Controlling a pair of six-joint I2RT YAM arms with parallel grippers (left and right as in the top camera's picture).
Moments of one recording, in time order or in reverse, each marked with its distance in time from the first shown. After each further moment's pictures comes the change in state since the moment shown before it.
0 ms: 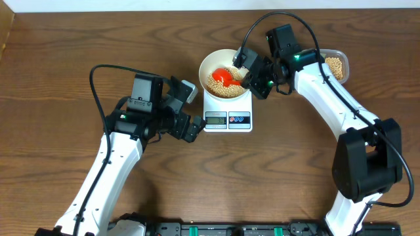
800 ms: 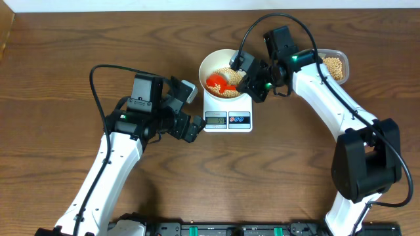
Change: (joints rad) left arm 0.000 0.000 0.000 0.000 0.000 0.000; right arm 0.013 0.000 0.000 -0.030 -0.076 0.000
